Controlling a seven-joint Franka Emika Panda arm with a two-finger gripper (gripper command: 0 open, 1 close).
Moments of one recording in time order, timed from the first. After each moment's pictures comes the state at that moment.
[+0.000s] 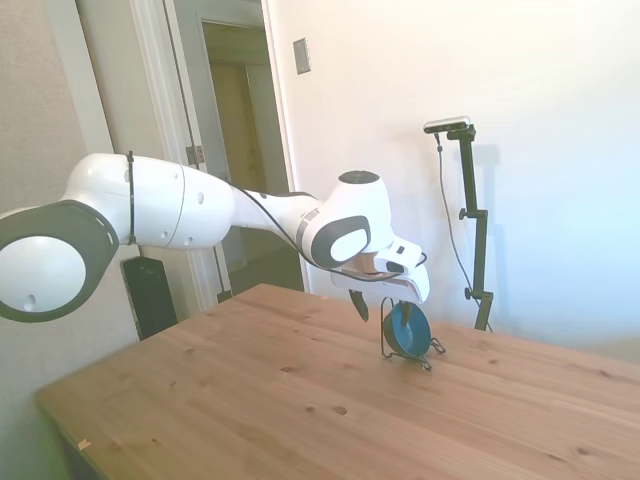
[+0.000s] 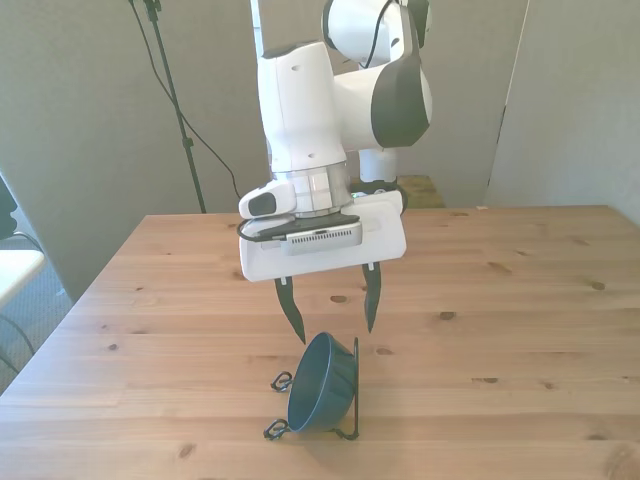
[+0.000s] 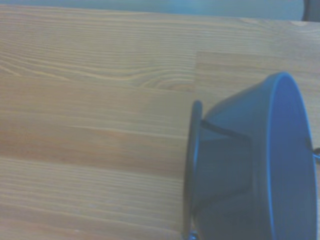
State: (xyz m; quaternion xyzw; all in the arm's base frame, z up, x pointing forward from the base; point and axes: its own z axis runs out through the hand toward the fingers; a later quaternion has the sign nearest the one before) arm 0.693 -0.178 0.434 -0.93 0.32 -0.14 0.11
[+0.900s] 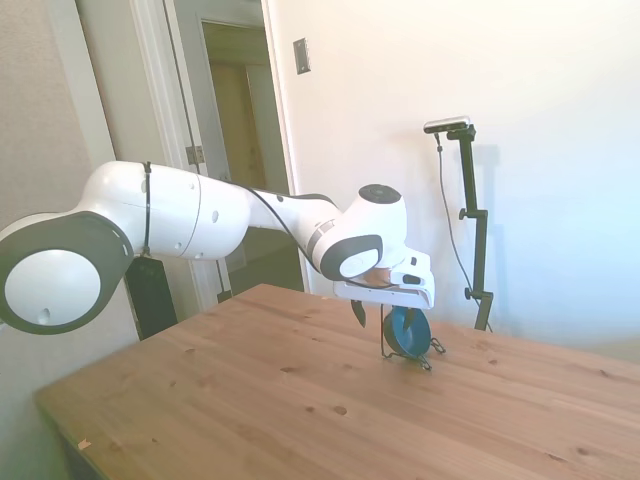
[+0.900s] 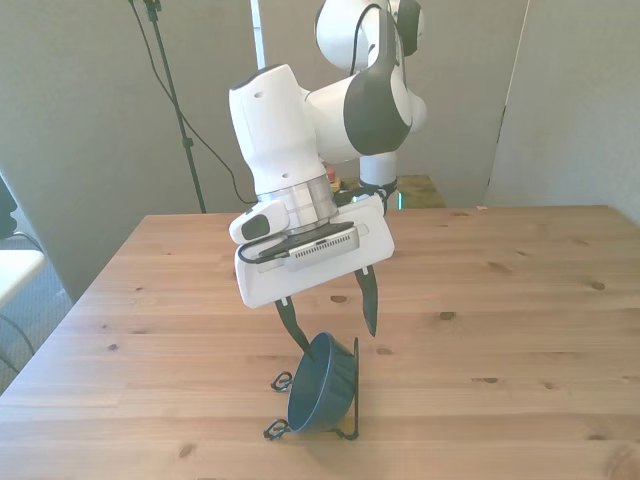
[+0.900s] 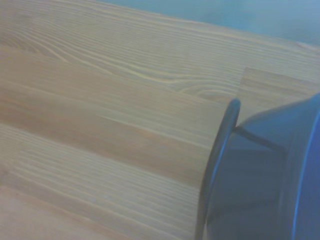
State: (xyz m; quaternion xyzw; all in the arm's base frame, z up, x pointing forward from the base) arm 0.694 -0.196 0.420 -0.95 0.23 -0.15 0.16
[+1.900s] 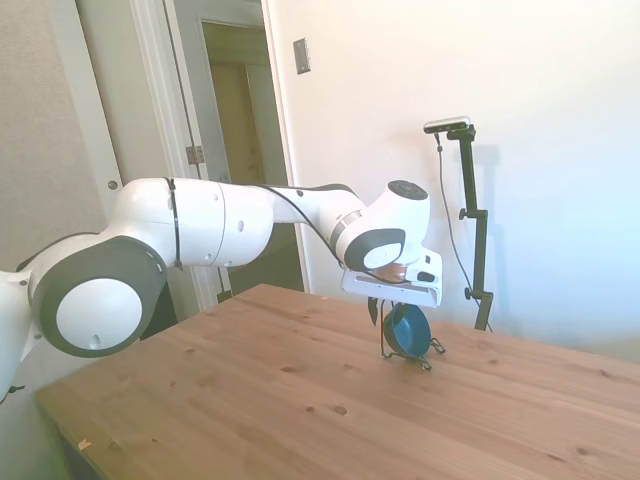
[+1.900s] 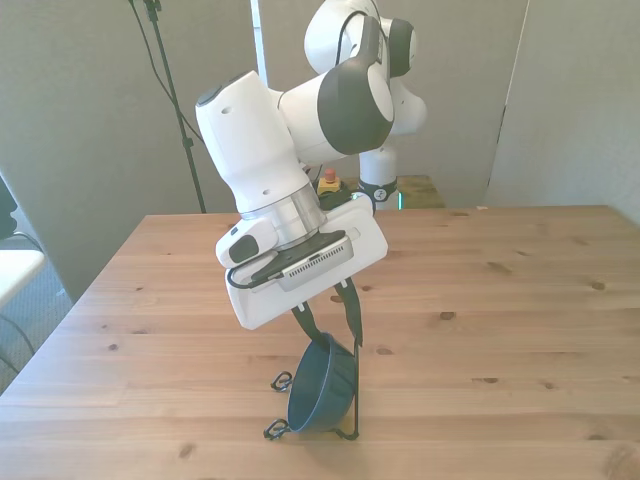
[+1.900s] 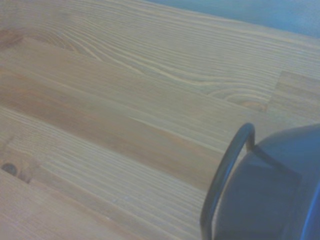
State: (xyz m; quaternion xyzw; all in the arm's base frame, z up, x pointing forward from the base) arm 0.718 -0.209 0.418 -0.96 0.19 -0.10 0.19
